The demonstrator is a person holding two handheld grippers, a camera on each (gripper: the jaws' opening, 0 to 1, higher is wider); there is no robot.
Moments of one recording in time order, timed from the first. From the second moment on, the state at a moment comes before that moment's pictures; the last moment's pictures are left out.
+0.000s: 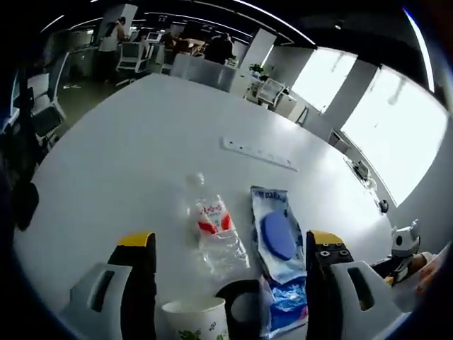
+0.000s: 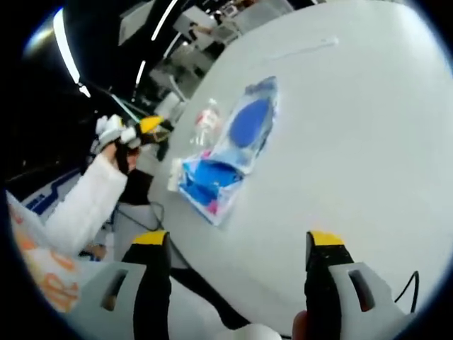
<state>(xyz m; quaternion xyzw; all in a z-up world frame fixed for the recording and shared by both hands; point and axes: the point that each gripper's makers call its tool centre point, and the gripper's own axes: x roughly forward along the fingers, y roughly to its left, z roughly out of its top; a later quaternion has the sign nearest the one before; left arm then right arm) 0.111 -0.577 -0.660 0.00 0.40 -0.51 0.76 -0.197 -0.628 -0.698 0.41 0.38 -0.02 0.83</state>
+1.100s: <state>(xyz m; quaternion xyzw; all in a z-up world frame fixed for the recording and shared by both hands) 0.179 -0.658 -0.729 -0.02 0.48 -0.42 0.78 -0.188 -0.638 -0.716 0.46 0.38 -0.04 0.80</state>
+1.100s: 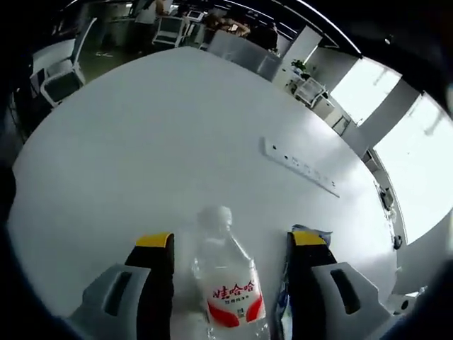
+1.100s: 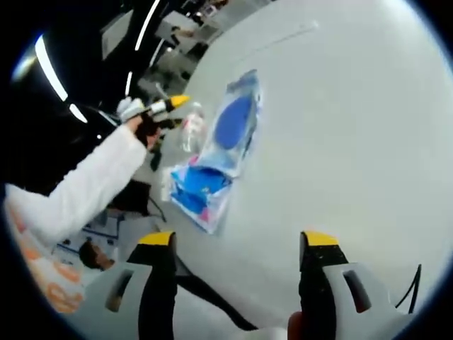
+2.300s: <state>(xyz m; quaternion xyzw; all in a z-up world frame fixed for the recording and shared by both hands) 0.200 -0.680 -0.766 0.04 0.43 -0.39 0.82 -0.208 -0.683 -0.723 0.51 0.34 -0.11 0.78</state>
